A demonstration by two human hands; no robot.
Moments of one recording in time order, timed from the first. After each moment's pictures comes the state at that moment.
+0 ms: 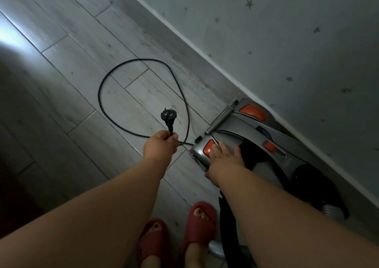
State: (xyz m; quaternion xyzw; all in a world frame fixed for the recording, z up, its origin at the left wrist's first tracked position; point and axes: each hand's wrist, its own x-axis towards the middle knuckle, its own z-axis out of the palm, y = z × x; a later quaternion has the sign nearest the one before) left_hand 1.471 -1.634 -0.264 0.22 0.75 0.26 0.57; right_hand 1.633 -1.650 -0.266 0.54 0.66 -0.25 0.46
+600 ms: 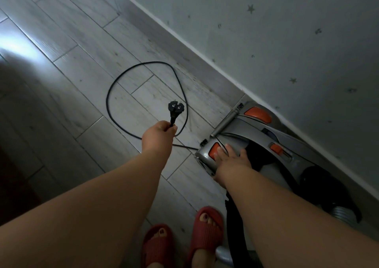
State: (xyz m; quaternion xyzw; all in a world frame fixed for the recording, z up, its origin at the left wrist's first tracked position) left_hand 1.460 -1.613 -0.247 0.34 0.78 0.24 0.48; right_hand 1.637 -1.649 -0.275 0.52 0.66 -0.25 0.48
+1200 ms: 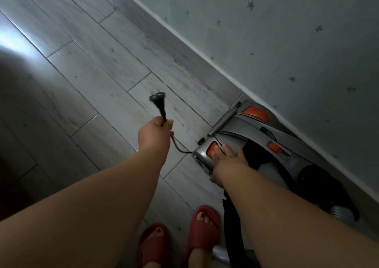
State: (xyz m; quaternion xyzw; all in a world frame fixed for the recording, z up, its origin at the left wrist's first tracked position) left_hand 1.463 -1.606 -0.255 0.30 0.79 0.28 0.47; right_hand 1.637 -1.647 -0.275 0.52 0.65 -0.27 0.48
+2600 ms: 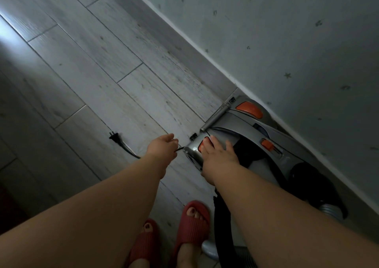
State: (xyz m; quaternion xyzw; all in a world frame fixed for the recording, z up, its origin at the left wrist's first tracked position) left_hand 1.485 -1.639 -0.290 0.18 0.71 0.21 0.64; right_hand 1.633 -1.649 -0.270 0.53 0.69 -0.25 0.43
